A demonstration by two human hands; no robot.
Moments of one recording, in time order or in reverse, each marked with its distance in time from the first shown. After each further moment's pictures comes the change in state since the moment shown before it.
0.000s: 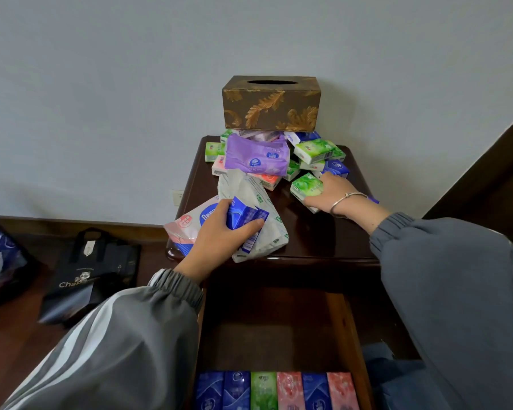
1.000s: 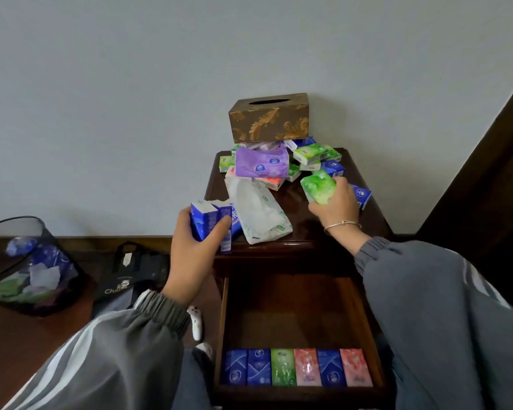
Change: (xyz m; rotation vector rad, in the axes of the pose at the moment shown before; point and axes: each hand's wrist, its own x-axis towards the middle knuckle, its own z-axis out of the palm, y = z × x) left_hand -0.099 0.039 -0.044 -0.216 0.369 0.150; right_hand -0.085 -0.012 0.013 0.501 0.455 0.131
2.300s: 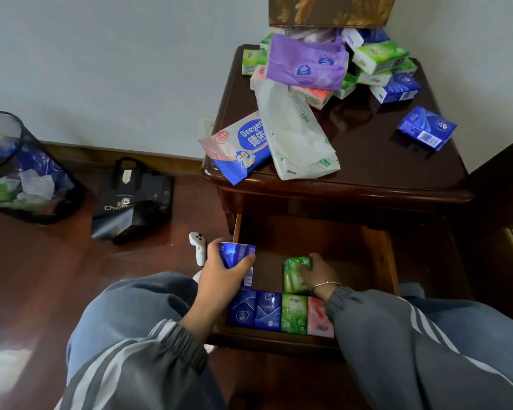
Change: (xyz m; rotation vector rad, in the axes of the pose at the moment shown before) left_hand -0.083 -0.168 -0.009 0.279 -0.163 -0.679; right_hand -0.172 0.123 0.149 -0.256 -0.829 0.421
